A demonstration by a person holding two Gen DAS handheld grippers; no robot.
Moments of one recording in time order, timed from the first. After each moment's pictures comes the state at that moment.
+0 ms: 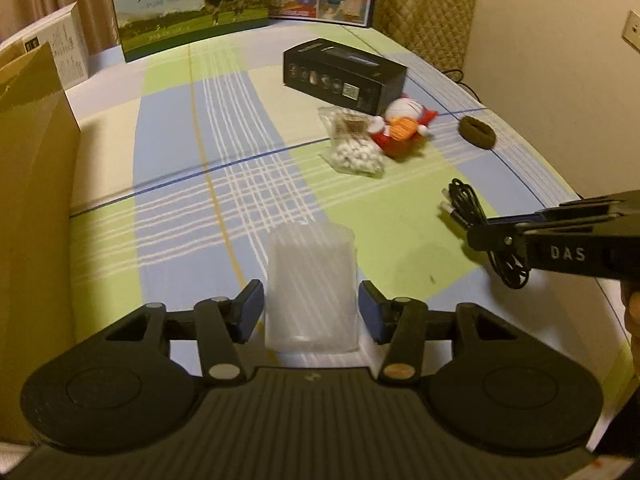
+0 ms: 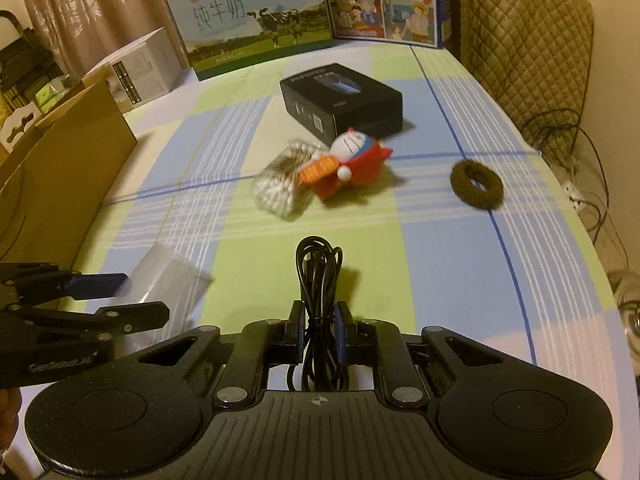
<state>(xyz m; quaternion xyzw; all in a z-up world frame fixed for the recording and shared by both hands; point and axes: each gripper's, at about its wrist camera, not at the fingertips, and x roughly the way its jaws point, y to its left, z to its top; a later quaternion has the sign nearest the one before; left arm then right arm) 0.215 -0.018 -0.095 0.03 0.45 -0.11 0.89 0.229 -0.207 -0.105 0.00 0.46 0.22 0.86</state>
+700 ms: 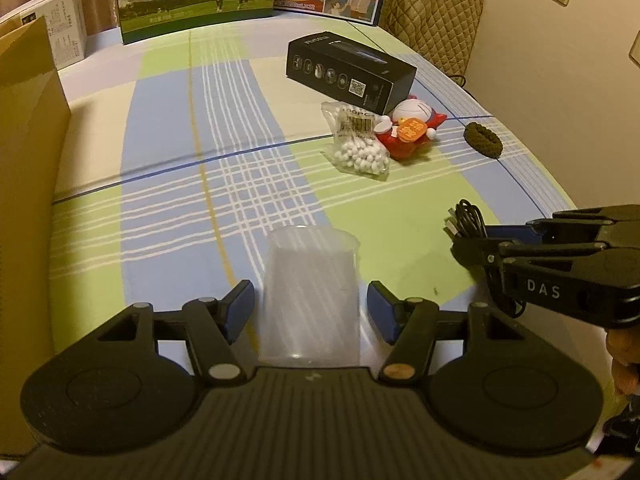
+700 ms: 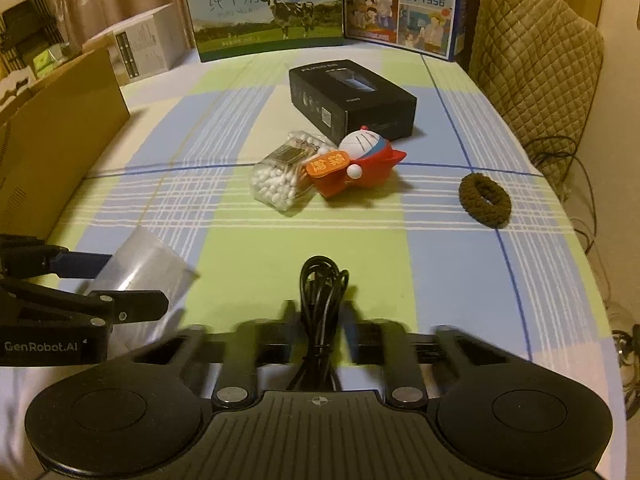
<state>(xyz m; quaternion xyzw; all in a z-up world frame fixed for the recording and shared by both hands) 0.231 -0.013 -0.108 -0.01 0.46 -0.12 0.88 0.235 -0.185 -0.112 -0.06 0.44 0.21 0.87</state>
